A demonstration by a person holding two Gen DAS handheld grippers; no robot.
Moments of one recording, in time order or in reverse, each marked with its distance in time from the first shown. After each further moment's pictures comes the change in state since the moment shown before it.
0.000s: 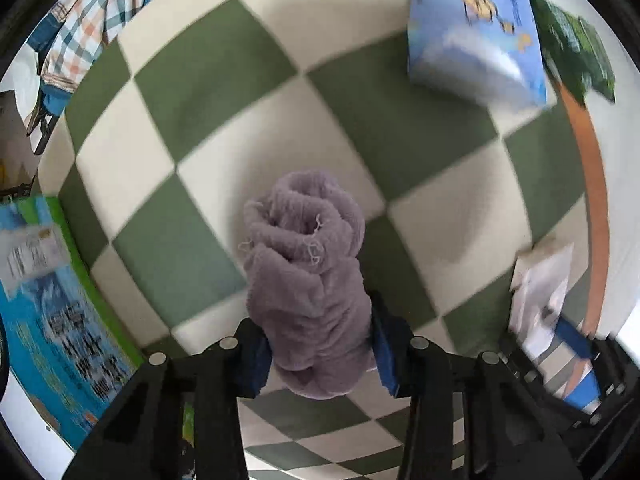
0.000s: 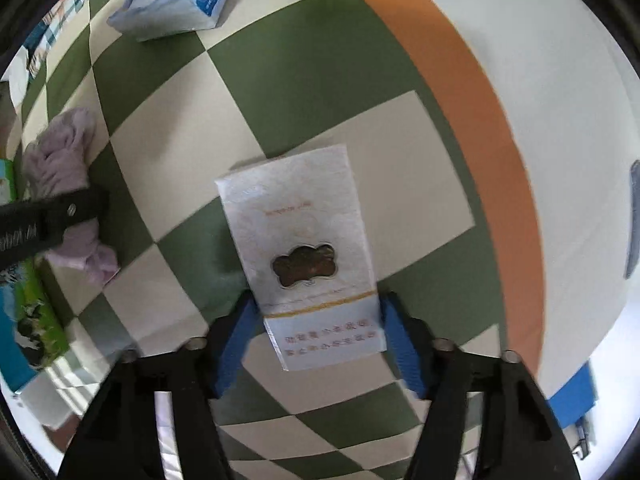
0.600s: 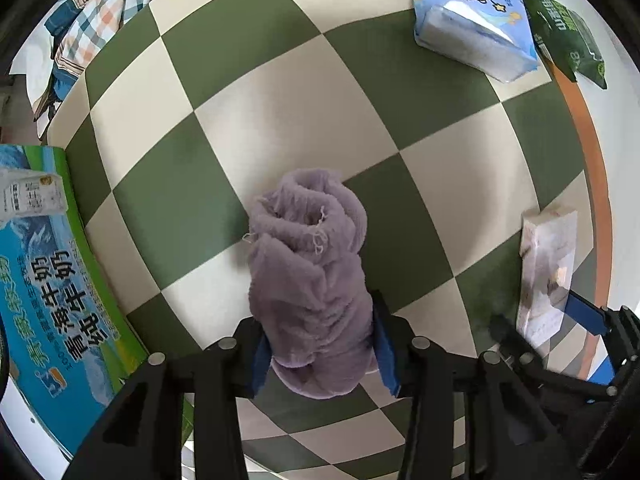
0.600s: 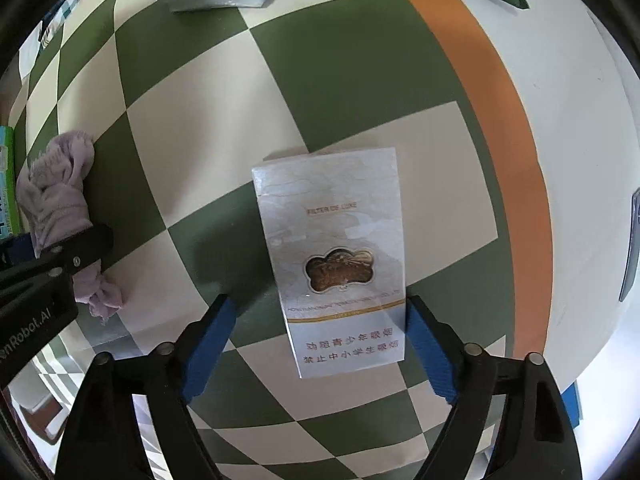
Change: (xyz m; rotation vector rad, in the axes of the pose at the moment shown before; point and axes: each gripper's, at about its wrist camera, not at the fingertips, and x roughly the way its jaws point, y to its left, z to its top) left arm -0.006 0.012 -0.036 -0.036 -0.068 -0.023; right arm 0.003 0.046 0.009 -0.071 -0.016 -0.025
